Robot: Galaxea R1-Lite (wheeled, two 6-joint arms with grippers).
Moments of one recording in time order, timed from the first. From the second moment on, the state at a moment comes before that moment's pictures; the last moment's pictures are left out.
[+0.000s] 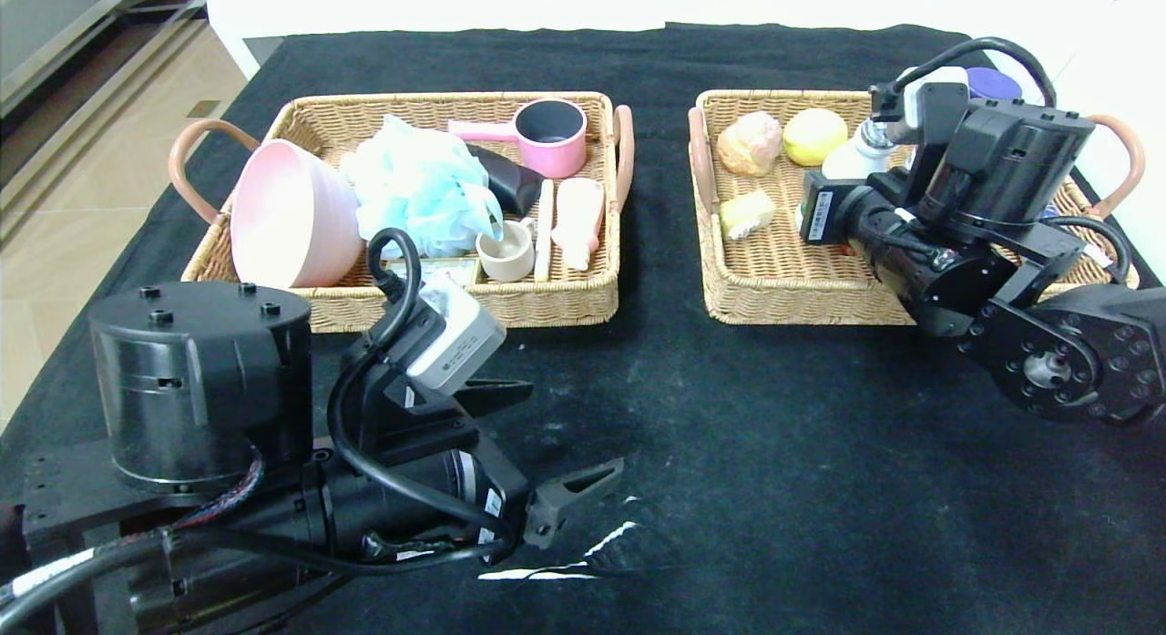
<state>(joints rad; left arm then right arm) -0.71 1.47 -0.71 -0.46 -0.08 0.10 0.45 1.88 -1.26 -0.77 -0.47 -0.06</state>
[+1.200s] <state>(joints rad) -0.71 1.45 -0.71 -0.46 -0.06 0.10 0.54 1.67 -1.09 -0.60 -0.49 -0.08</state>
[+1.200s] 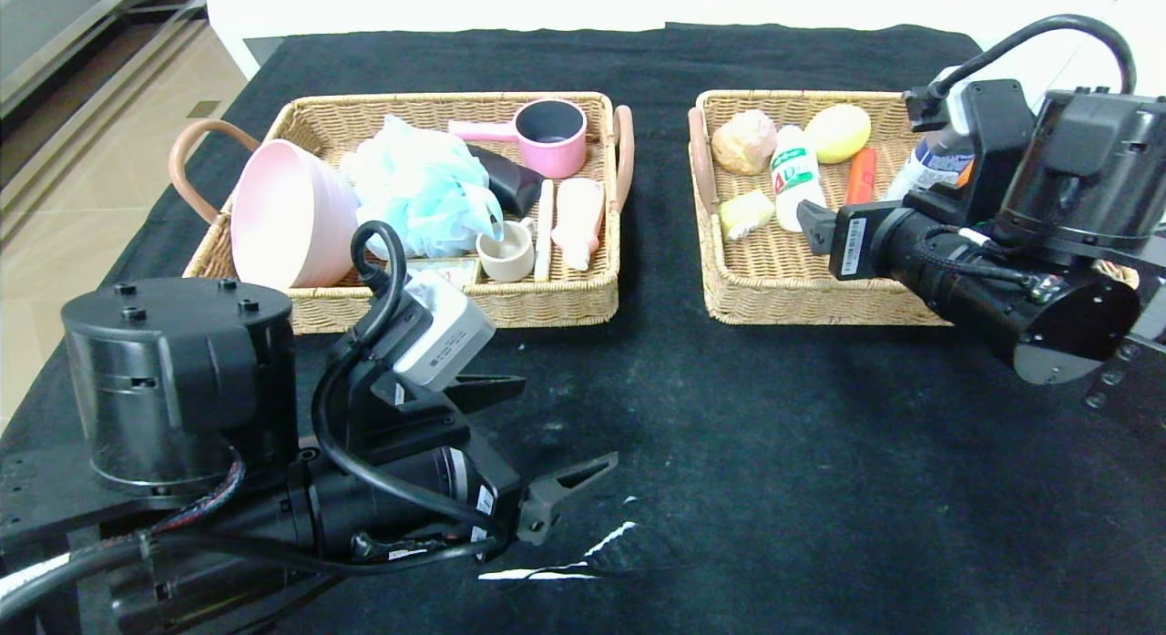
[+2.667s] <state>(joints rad) -0.41 1.04 -0.60 -0.23 -0.05 0.10 0.48 0.86 -0.62 -0.13 -0.11 -0.08</state>
